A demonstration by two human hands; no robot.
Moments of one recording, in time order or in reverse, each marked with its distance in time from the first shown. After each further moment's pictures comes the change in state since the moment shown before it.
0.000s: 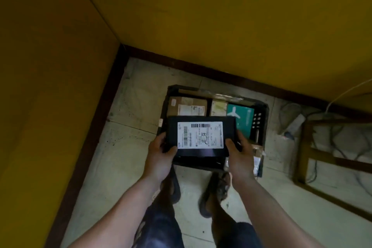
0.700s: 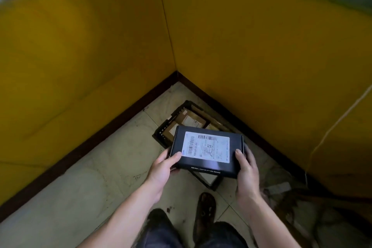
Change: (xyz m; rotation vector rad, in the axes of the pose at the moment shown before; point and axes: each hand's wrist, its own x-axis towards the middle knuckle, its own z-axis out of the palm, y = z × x) left_hand -0.293 0.009 0.207 -0.639 0.269 0.093; right_hand -0.049 -0.075 -0.302 0.126 -0.531 -0.133
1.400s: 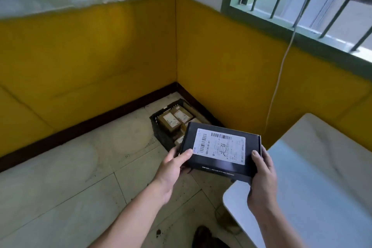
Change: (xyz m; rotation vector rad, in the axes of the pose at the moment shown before) left_hand -0.328 -0.173 0.086 -0.140 -0.088 0.267; right_hand -0.266 0.004 -0.258 0.048 -0.108 -0.320
